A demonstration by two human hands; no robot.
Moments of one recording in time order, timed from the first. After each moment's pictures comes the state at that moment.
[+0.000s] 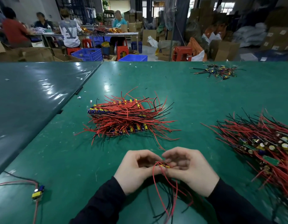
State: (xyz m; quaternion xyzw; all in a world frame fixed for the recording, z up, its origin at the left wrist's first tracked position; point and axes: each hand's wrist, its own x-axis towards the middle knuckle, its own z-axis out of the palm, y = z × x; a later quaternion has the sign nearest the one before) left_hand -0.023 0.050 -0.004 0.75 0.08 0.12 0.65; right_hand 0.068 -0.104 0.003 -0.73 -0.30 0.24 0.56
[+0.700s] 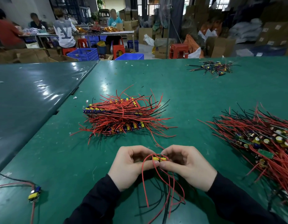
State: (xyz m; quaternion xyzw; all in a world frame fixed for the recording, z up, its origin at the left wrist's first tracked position) left_hand -0.024 0.055 -0.001 0.72 0.07 0.14 0.67; right_hand 0.072 -0.106 0.001 -0.70 -0.35 0.25 0.56
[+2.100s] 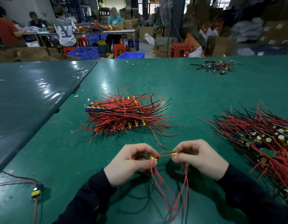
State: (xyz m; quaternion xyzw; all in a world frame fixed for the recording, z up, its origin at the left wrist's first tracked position) left_hand -0.031 0.063 0.014 0.72 0.04 0.02 0.69; right_hand 0.088 -0.115 0.017 -0.73 -0.30 0.28 0.54
